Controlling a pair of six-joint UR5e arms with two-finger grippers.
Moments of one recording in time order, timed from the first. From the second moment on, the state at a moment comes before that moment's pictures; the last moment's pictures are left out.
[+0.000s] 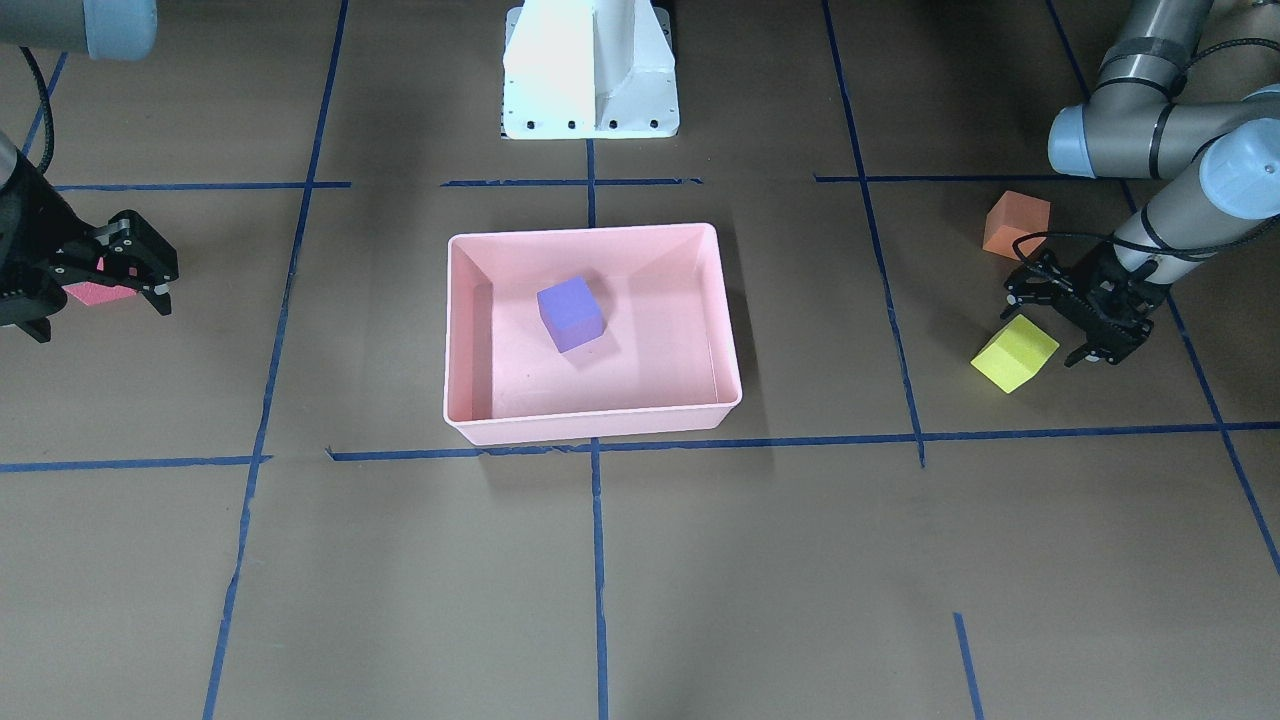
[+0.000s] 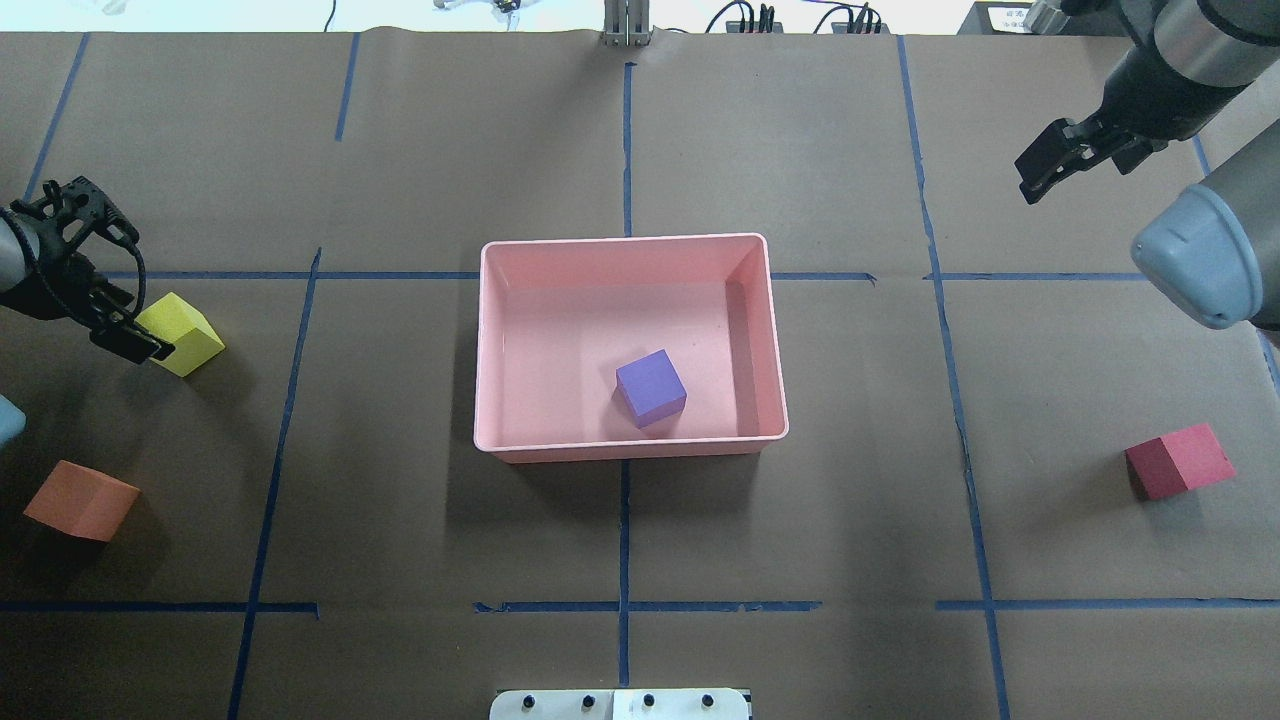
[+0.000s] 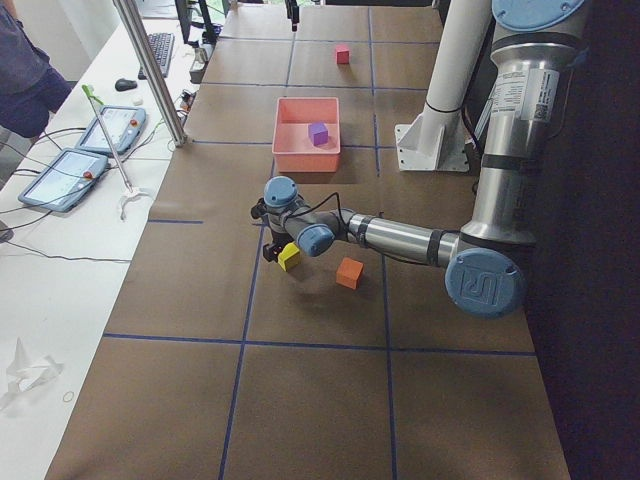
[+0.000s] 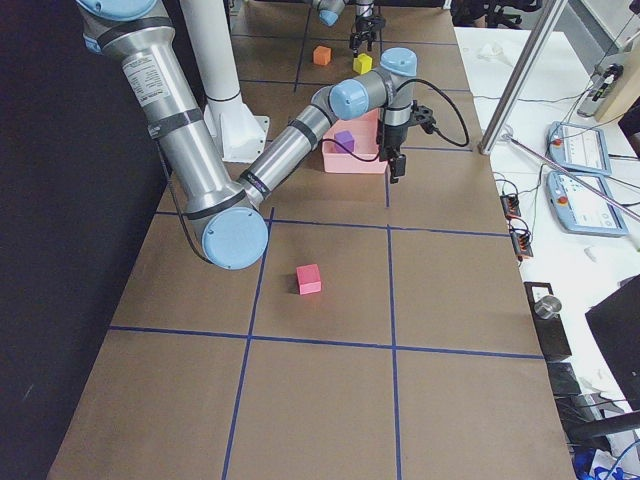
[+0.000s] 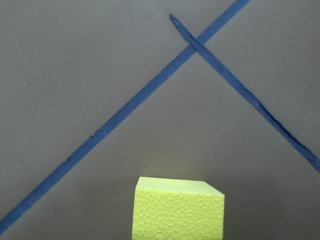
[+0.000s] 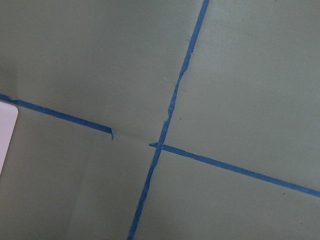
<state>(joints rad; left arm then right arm) -1.00 -1.66 -1.58 -2.12 -2.25 -0.06 1.10 -1.15 1.95 -1.93 2.14 0.34</state>
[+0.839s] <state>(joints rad) -0.94 -1.69 -1.53 -2.12 -2.25 -0.16 1.10 -1.16 1.95 -1.93 2.14 0.34</state>
